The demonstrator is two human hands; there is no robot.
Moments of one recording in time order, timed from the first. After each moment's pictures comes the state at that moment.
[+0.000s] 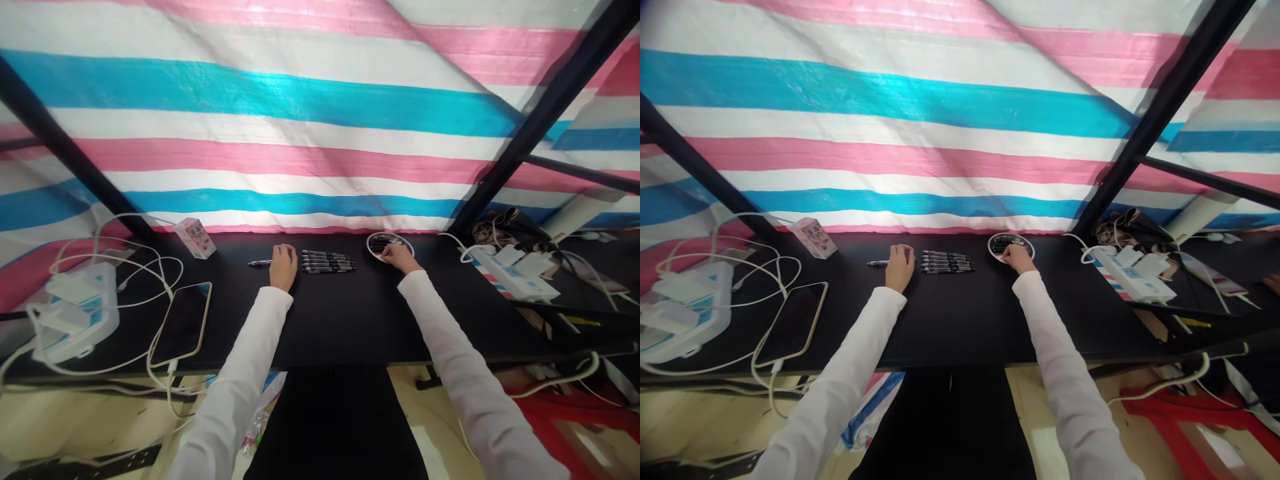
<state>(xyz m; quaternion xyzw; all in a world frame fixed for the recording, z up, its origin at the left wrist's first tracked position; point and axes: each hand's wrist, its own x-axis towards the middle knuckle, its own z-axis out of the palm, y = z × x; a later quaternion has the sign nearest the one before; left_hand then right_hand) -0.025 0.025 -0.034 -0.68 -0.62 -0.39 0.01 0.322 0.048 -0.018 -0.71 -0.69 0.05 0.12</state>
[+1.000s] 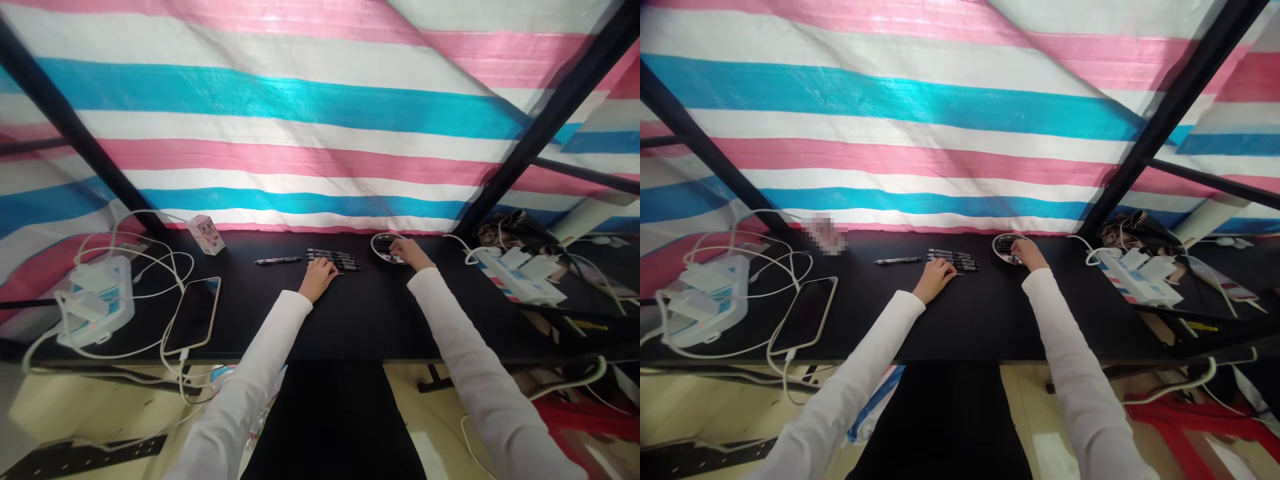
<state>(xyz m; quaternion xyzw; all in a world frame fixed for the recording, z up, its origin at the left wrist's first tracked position) 0.023 -0.001 -0.047 -0.85 -0.44 -0.28 -0.02 0.330 0.044 0.006 -0.69 -0.71 0.05 0.13</state>
